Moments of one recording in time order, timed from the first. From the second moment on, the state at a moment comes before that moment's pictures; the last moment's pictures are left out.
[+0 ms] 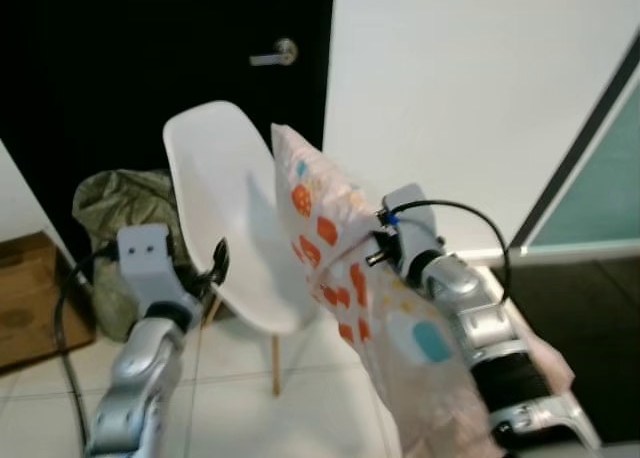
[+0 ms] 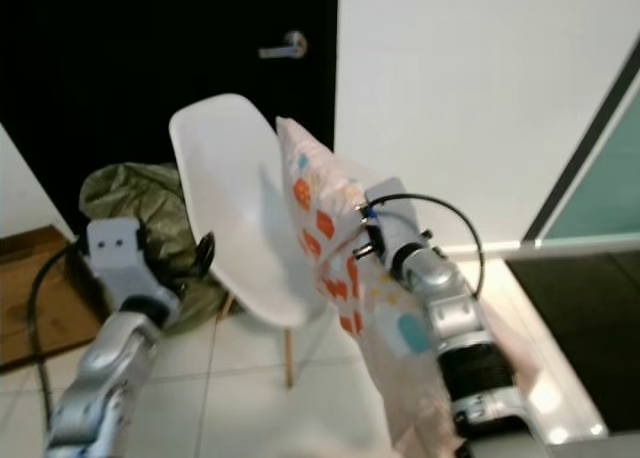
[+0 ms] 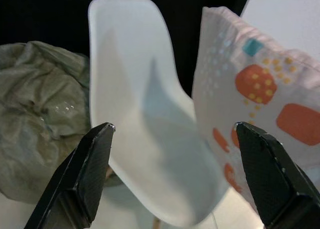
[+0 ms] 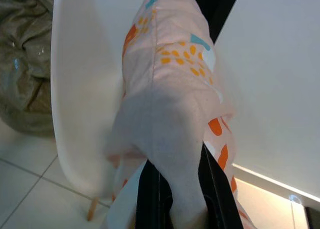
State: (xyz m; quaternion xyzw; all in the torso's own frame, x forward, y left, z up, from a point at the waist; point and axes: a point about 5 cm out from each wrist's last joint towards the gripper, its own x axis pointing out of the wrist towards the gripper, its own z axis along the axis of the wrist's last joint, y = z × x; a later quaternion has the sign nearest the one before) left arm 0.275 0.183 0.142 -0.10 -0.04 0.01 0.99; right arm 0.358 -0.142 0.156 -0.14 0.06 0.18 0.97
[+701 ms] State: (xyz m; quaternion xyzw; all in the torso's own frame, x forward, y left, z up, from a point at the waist) left arm 0.274 0.181 0.142 -0.10 -0.04 0.01 0.99; right arm 0.364 -0.143 0.161 -0.14 0.04 0.14 0.98
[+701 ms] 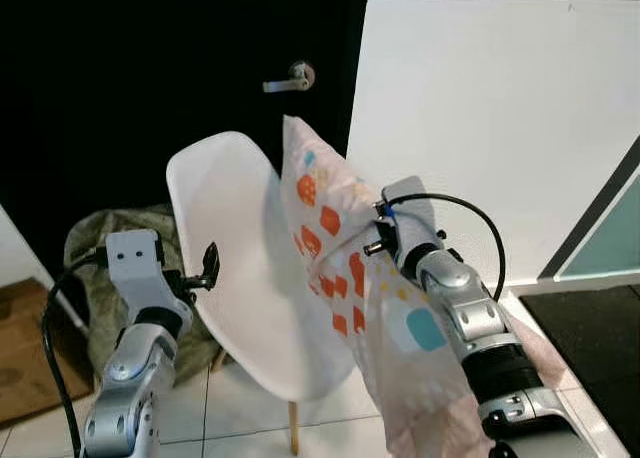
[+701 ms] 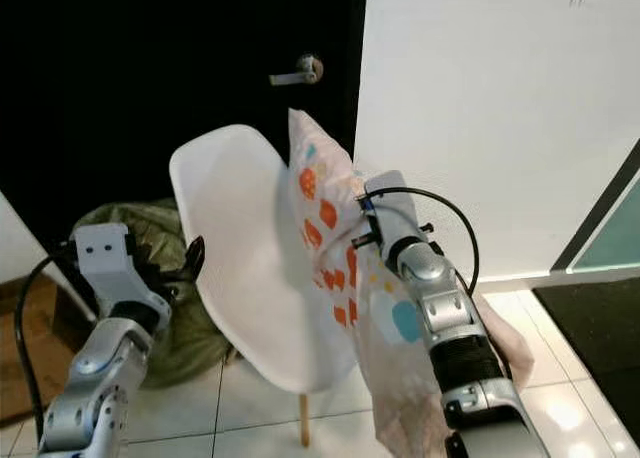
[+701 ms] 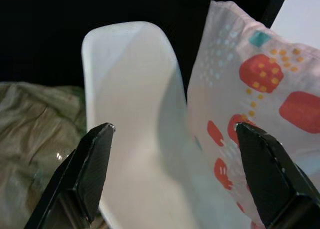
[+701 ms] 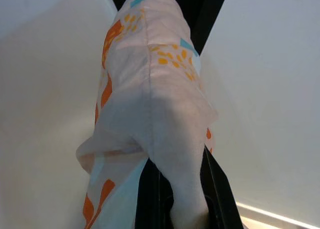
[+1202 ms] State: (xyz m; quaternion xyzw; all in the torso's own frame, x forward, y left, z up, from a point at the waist) left arm 0.275 0.180 0.143 -0.10 -0.03 0.01 0.99; right arm 0.334 -0.099 0.138 -0.20 0.12 0.36 0.91
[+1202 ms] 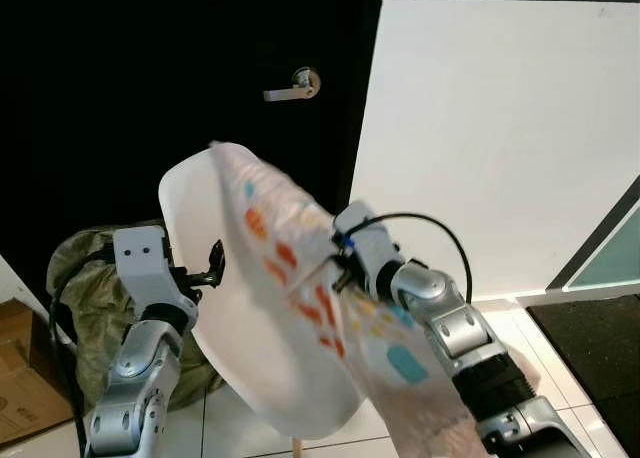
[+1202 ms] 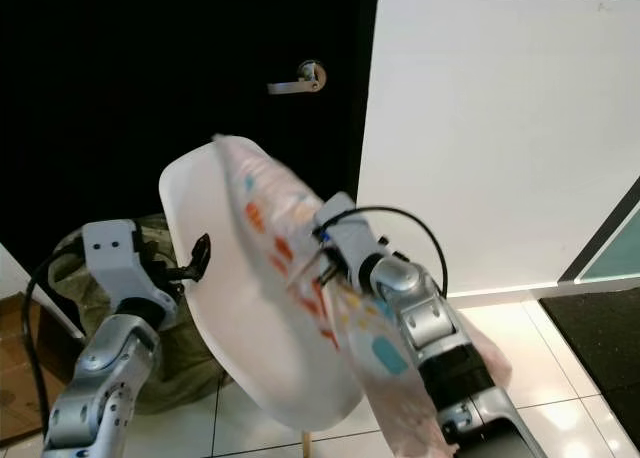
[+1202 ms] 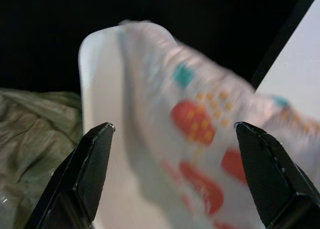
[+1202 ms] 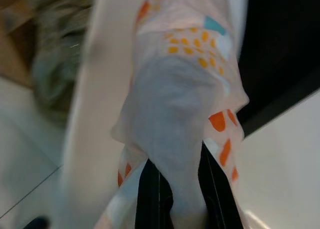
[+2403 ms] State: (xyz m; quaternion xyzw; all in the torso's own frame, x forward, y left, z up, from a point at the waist) left arm 0.266 0.180 0.144 -0.09 -0.03 0.01 1.00; right arm 0.370 -0.133 0.183 -0.45 -0.02 0.11 0.89
